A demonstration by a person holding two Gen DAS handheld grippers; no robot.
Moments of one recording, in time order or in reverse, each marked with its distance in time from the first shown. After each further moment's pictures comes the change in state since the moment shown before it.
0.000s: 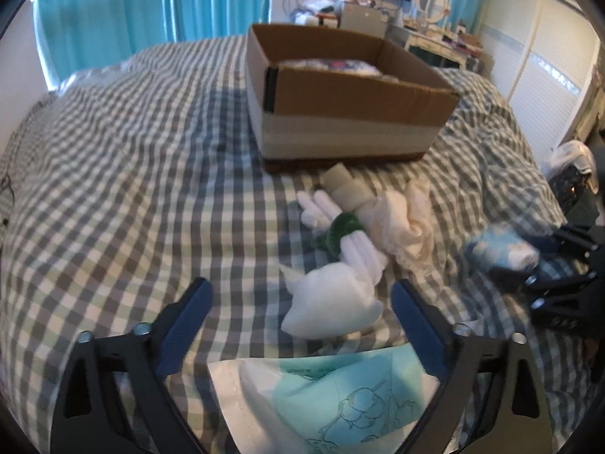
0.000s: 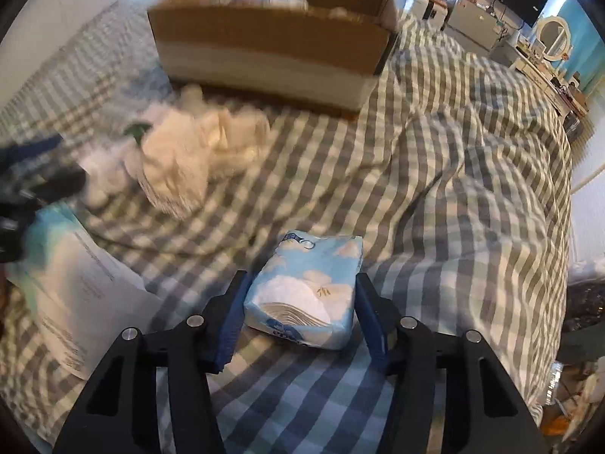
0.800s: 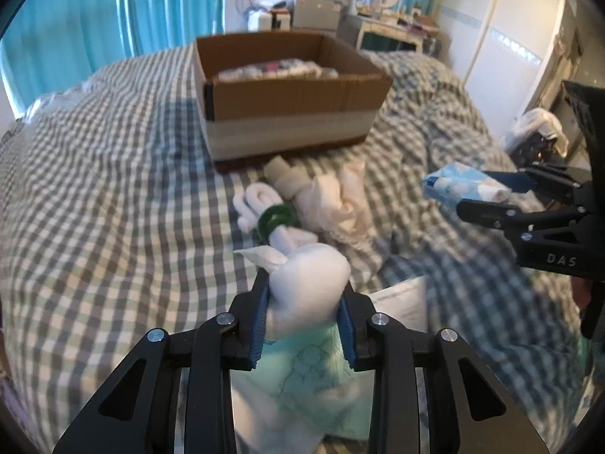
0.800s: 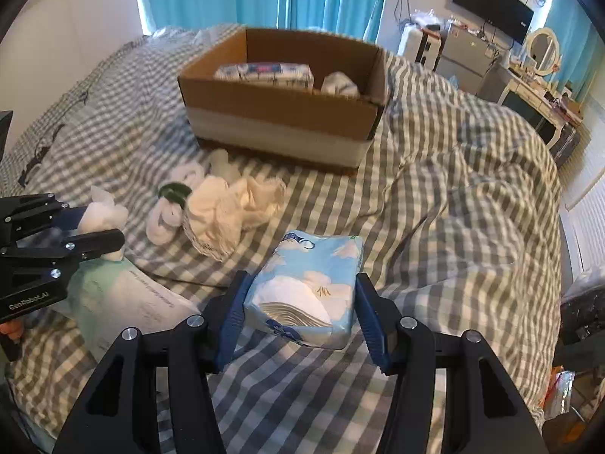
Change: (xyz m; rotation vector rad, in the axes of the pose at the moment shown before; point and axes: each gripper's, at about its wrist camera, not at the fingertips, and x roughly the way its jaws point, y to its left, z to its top) left arm -0.040 -0.023 -0.006 0.124 -0.001 -0.109; right arm -0.053 0.008 0.006 0.016 -0.148 0.022
